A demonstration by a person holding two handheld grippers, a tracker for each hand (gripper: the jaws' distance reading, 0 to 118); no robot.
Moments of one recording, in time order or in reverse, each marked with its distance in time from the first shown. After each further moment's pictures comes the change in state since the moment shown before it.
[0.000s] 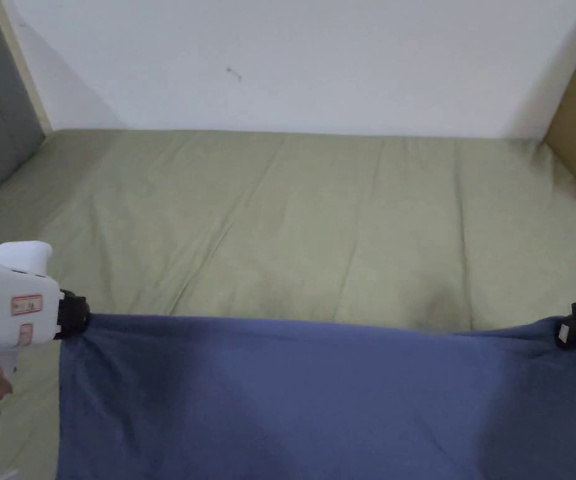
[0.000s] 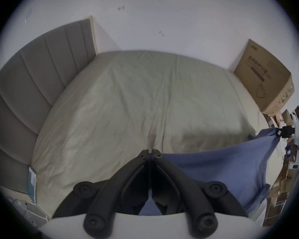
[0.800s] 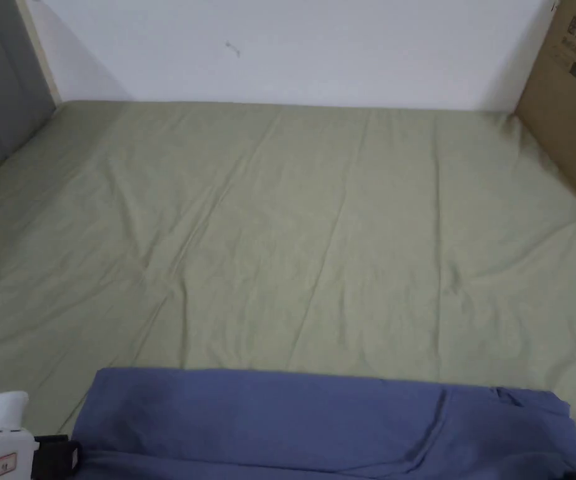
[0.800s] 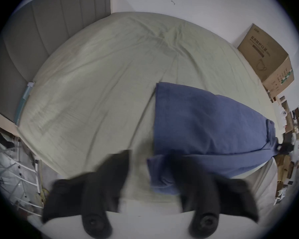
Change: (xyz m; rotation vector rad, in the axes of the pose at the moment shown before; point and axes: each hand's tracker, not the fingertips) left arm -0.042 -0.235 0.054 -0.242 0.041 0.085; right arm 0.023 -0.275 0.041 -0.206 -0.004 -0.129
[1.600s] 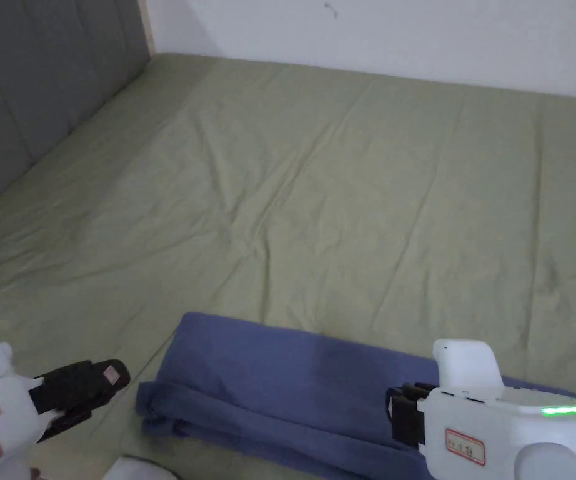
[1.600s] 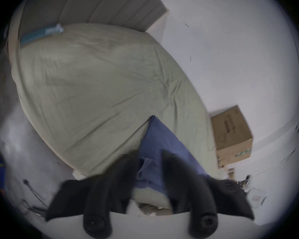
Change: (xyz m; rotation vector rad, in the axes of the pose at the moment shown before) left arm -0.073 -0.056 0.035 0.290 -0.461 0.650; right arm -0.271 -0.033 -0.011 0.179 0.228 0.468
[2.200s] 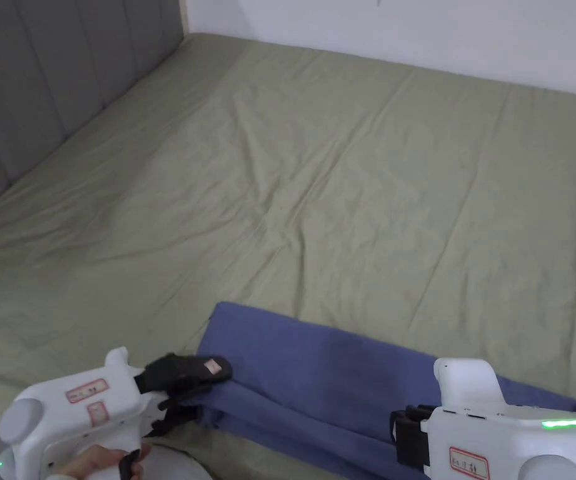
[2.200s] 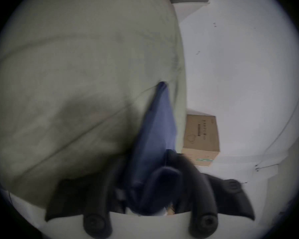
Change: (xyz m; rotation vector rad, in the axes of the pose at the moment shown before) left arm -0.050 -0.026 -0.099 -0.253 -0.194 0.348; right arm -0.024 -0.003 -0.029 -0.120 -0.008 0.022
